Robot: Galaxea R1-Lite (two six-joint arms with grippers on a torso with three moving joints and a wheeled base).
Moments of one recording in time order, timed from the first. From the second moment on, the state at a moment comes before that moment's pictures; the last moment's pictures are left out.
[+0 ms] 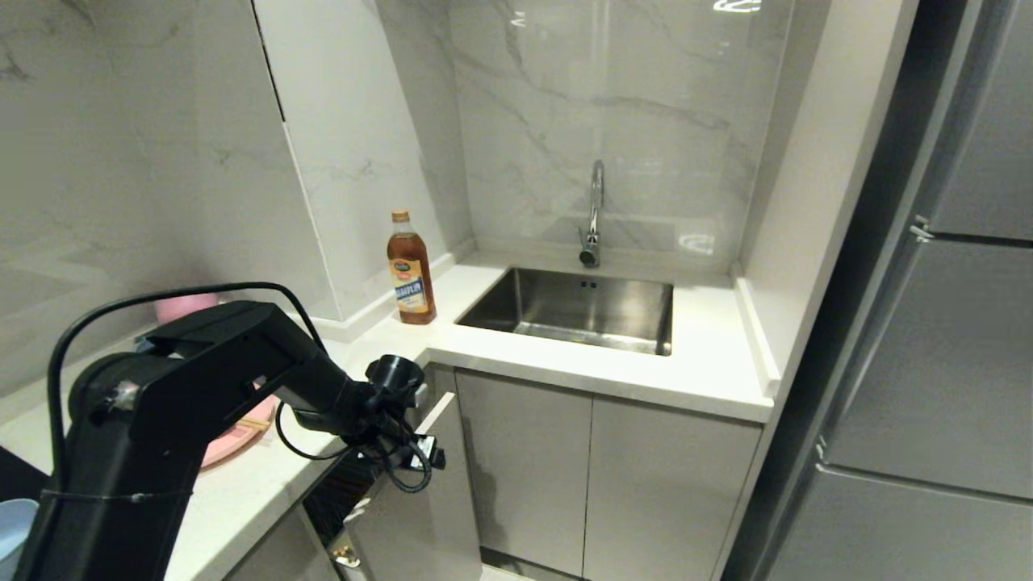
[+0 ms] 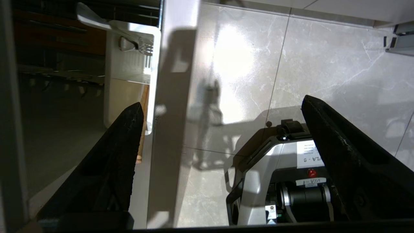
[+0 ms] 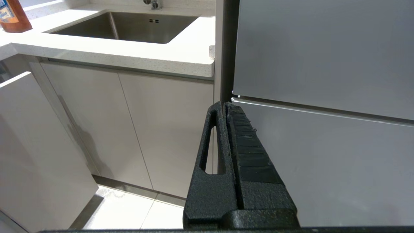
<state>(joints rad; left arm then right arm) -0.20 2.42 -1.27 -0.04 0.08 -0.01 0.00 0.00 0.00 0.00 -0.01 0.00</state>
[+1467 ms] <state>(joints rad) -0.35 2.42 -1.31 0.07 0.10 -0.08 0.00 0.00 0.00 0.00 -0.01 0.00</state>
